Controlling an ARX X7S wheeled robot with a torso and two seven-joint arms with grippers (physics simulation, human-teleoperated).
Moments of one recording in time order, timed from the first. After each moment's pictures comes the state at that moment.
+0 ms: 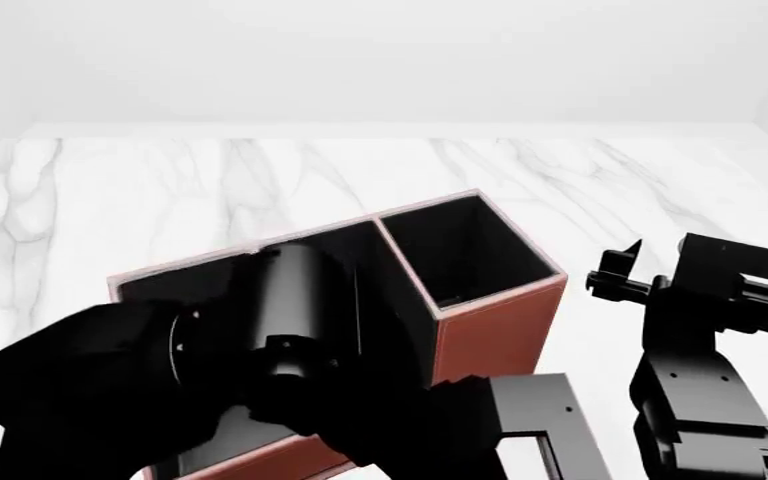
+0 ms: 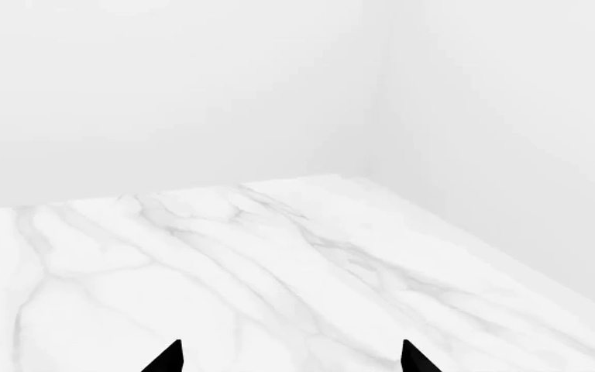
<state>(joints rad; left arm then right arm) -1.36 -0.13 1.18 0.11 -1.43 -1.36 0.18 0.54 0.30 0.04 0.18 0.18 0.43 0.35</state>
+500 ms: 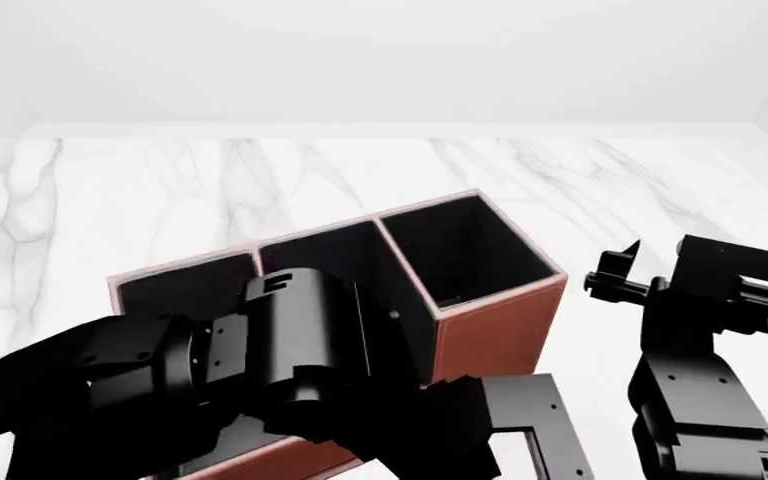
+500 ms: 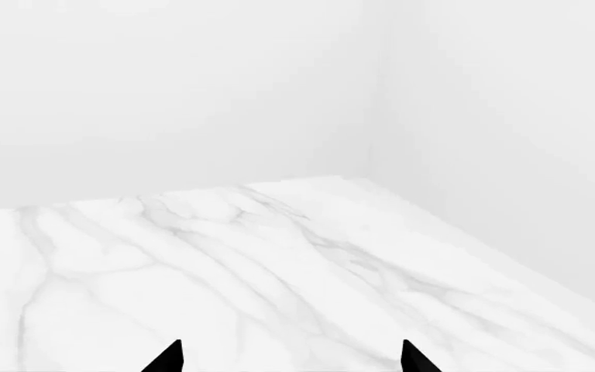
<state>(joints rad) -1.33 -0.14 1.28 0.06 -1.27 -1.24 0.30 0.53 0.30 0.04 0.18 0.18 0.42 0.36</state>
